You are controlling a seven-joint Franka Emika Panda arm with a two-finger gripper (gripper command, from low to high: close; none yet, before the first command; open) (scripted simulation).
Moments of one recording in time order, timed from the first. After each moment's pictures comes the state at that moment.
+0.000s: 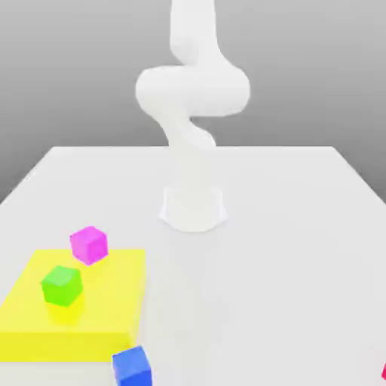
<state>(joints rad) 0.02 -0.71 -0.03 -2.31 0.00 2.33 0.75</state>
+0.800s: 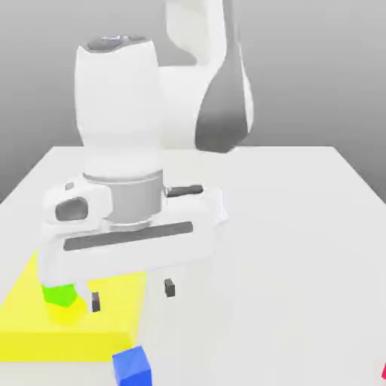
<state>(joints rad) 0.03 0.17 -0.18 -2.40 0.12 2.65 0.17</state>
